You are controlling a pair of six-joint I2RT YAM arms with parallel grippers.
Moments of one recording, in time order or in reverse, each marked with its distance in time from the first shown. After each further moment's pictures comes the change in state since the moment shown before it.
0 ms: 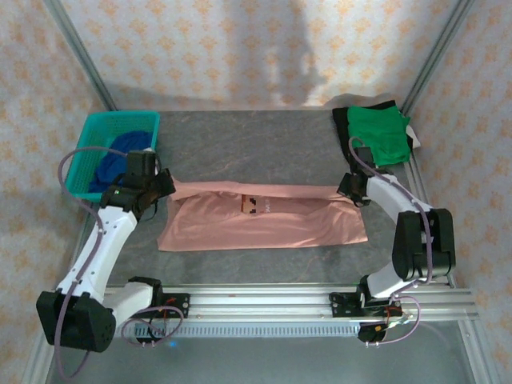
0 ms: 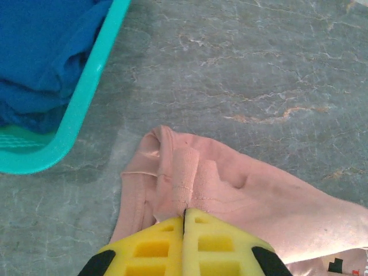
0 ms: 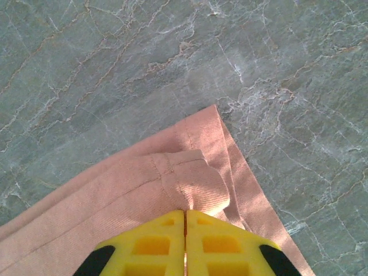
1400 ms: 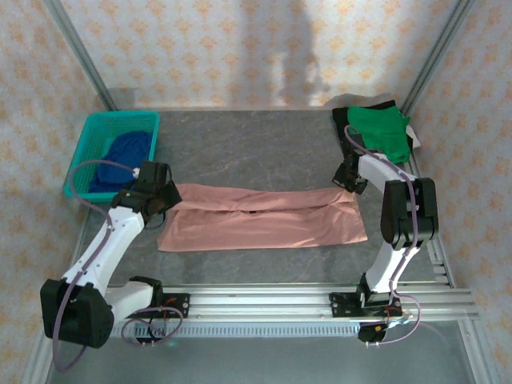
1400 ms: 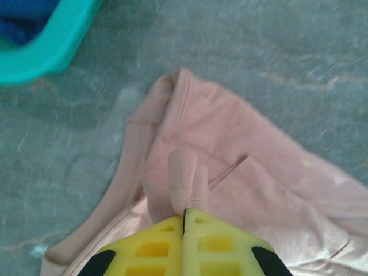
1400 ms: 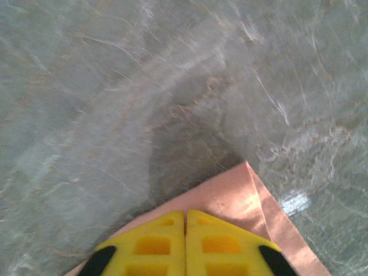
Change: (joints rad) left arm -0.053 0.080 -0.040 -0.019 -0.031 -0.167; right arm -0.002 0.281 0.282 -0.125 -0.016 0.071
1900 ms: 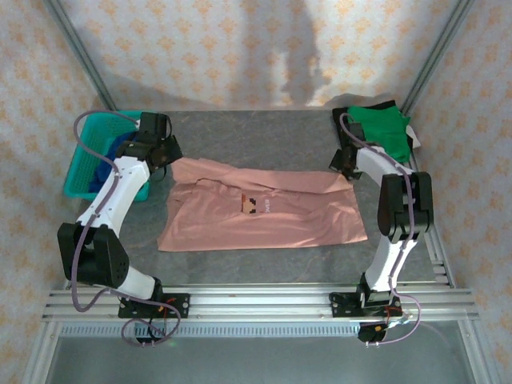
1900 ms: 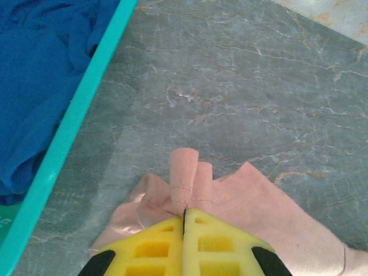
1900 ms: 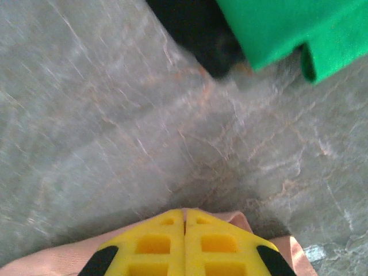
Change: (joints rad) left arm 0.064 0.354 0.424 0.021 -0.007 0.143; right arm -0.002 0.063 0.052 0.162 -0.025 -0.105
